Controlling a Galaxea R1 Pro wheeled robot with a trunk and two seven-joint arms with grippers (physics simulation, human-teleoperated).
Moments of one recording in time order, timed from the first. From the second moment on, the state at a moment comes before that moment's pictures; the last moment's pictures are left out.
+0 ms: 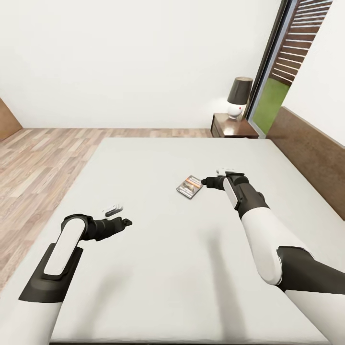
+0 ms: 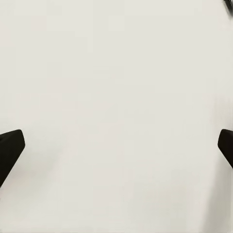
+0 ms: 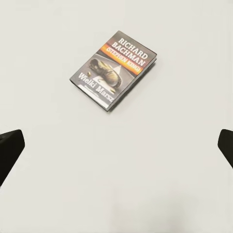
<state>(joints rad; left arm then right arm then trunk) -0.62 0.11 -0.10 -1.52 1.22 1.05 0.86 -1.22 0.08 -0.12 -0.59 0.07 0.63 0.06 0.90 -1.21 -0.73</state>
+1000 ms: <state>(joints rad) -0.62 0.11 -0.09 -1.53 1.22 1.05 0.86 -1.25 0.09 -0.12 -0.47 0.06 0.64 0.05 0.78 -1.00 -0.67</state>
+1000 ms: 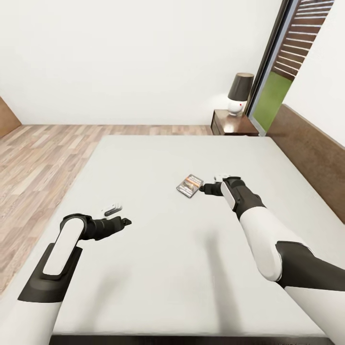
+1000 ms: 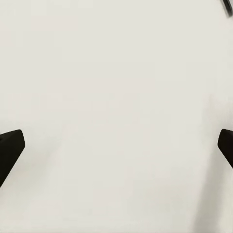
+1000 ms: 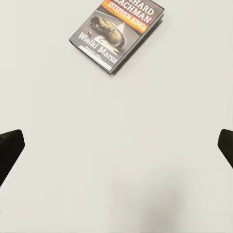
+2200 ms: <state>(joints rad) -0.63 0.11 -0.10 -1.53 1.22 1.05 0.86 -1.25 0.09 -0.13 -0.46 0.06 0.64 0.06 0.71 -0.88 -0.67</state>
